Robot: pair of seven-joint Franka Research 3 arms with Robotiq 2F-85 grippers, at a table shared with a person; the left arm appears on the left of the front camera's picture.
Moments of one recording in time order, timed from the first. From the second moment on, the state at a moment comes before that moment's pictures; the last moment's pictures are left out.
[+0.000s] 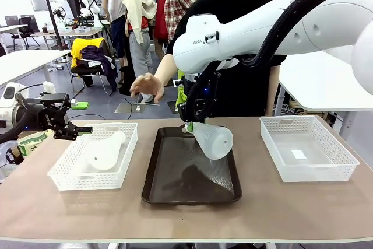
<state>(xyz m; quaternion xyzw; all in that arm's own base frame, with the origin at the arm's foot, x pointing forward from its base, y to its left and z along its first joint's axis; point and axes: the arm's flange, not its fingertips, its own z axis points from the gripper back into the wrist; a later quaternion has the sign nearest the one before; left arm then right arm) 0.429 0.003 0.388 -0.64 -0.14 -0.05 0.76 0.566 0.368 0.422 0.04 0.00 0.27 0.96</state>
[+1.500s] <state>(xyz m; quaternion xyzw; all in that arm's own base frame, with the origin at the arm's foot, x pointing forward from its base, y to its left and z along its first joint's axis) 0.429 0.003 0.388 -0.64 -0.14 -0.05 0.76 0.566 0.368 0.422 0.04 0.00 0.27 0.96</state>
